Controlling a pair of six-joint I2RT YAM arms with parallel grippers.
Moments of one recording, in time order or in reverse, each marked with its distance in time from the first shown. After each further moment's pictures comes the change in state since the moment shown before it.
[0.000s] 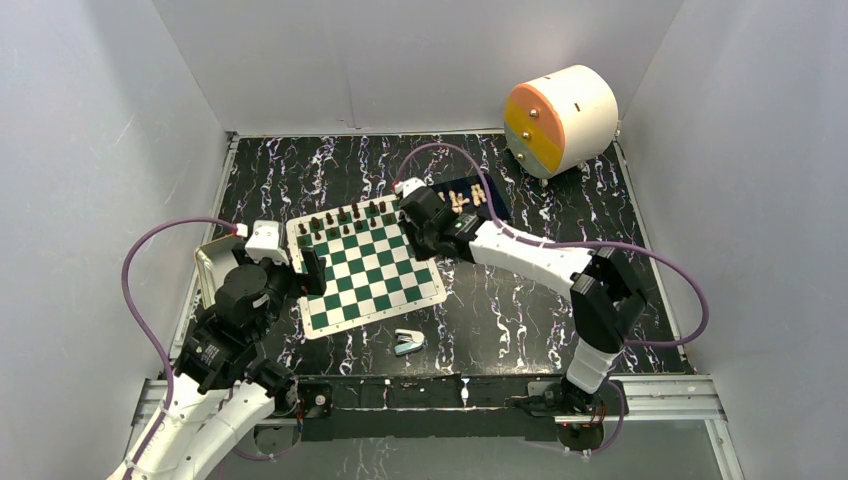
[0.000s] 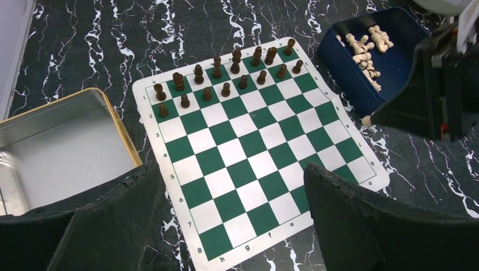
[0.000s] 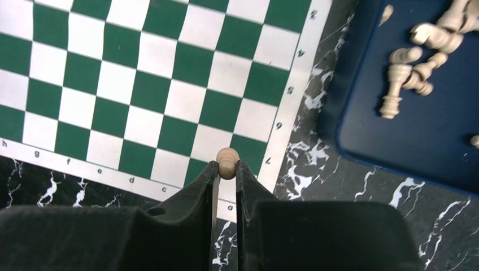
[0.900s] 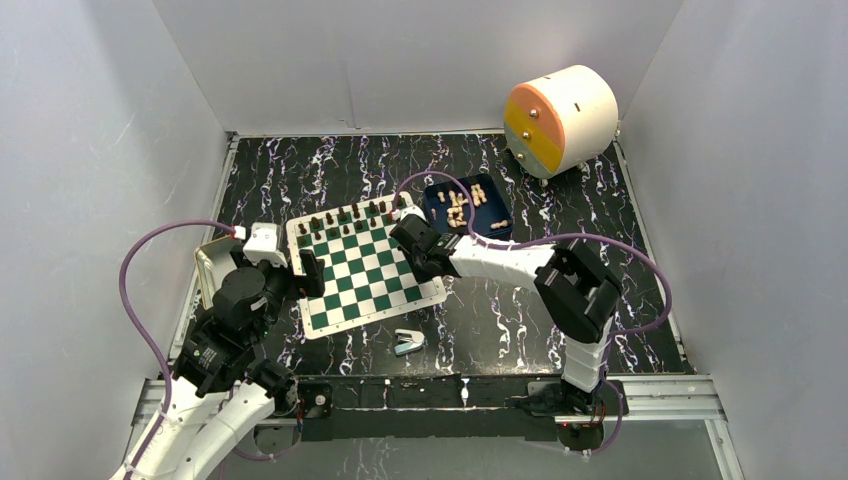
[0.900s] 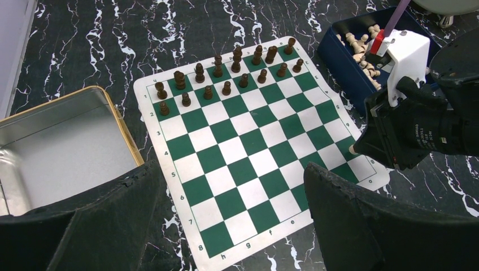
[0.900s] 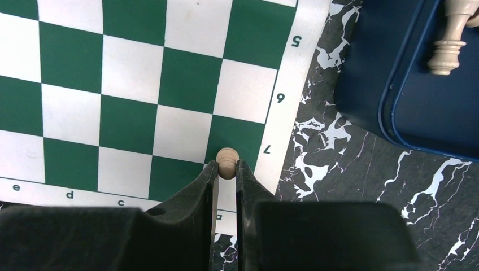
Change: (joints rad) left arm 0.000 -0.019 0.000 -0.019 -0.001 0.000; right arm 0.070 0.122 -0.096 0.029 0.116 0.069
